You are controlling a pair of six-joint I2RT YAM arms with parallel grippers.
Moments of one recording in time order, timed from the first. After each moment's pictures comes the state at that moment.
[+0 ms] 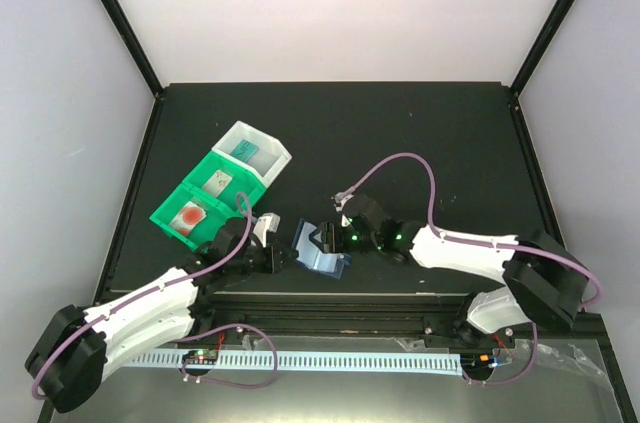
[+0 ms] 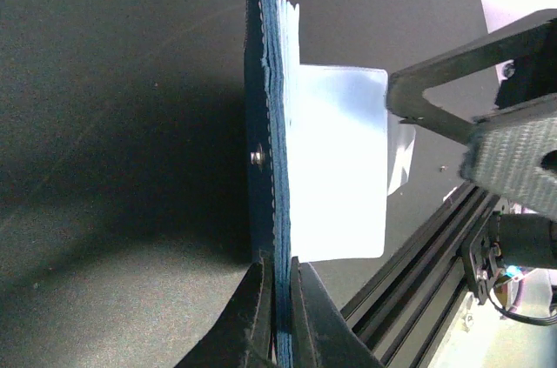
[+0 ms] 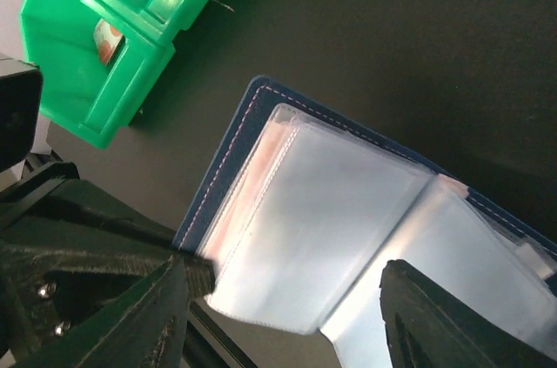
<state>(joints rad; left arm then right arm) -0.66 0.83 0.20 -0.02 0.40 -0.75 0.98 1.38 0.68 0.00 -0.15 0.82</state>
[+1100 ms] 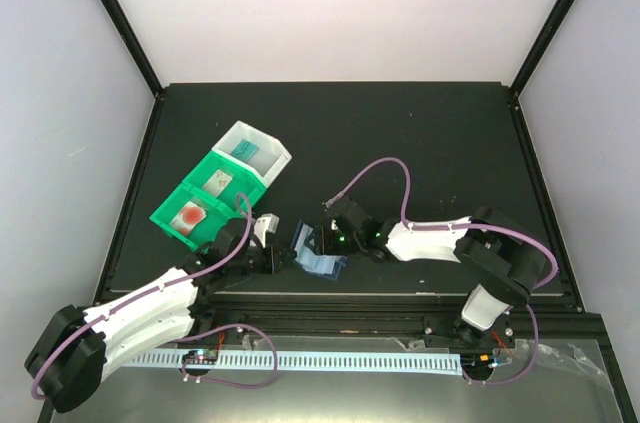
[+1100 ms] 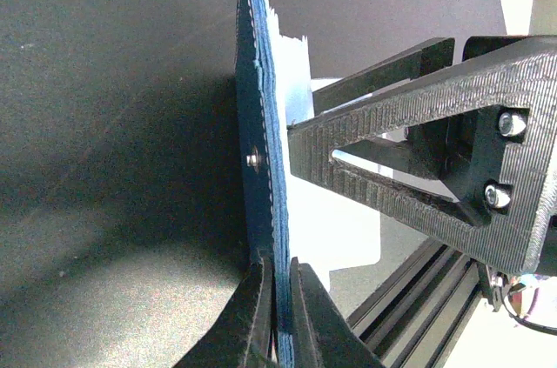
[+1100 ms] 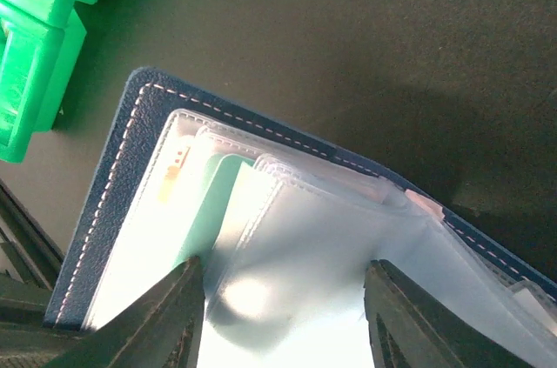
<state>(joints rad) -0.67 0.82 0.20 -0.05 0.37 -0.76 0.98 1.64 0.74 0.09 -0.17 0.89</state>
